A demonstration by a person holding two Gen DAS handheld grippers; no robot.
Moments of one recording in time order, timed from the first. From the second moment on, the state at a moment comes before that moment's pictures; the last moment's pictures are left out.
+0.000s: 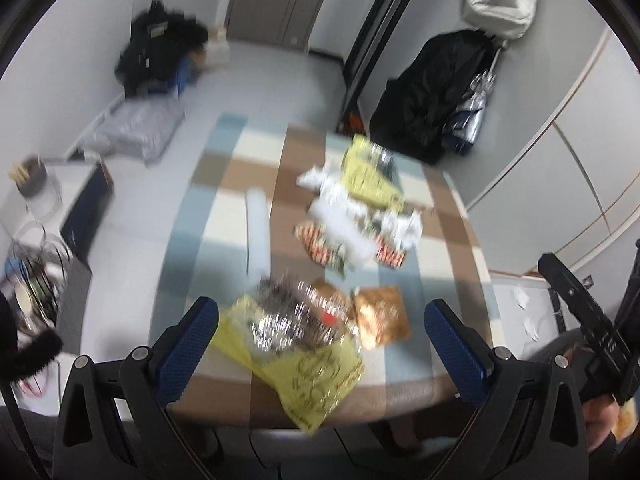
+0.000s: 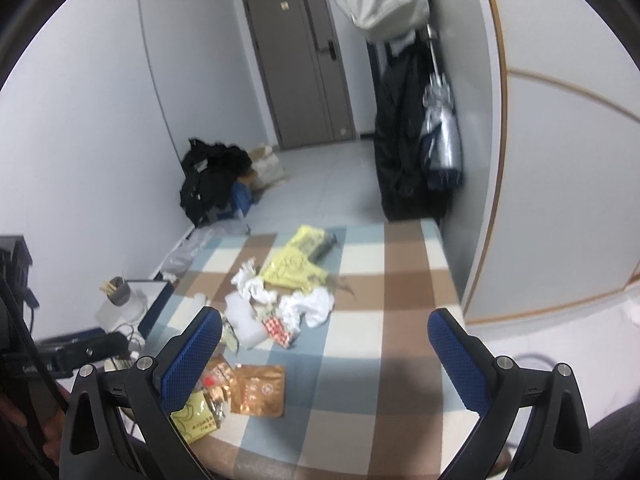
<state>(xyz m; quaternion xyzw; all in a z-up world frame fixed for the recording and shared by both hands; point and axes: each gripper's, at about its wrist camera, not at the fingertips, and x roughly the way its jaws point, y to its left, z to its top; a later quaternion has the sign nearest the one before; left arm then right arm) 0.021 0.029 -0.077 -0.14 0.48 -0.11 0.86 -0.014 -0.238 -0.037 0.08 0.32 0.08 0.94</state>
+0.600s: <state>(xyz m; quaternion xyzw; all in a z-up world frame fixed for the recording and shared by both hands) 0.040 0.021 -0.142 -0.13 0.61 -0.08 0.78 0.005 -0.229 -0.059 0.10 0.38 0.11 0.91</state>
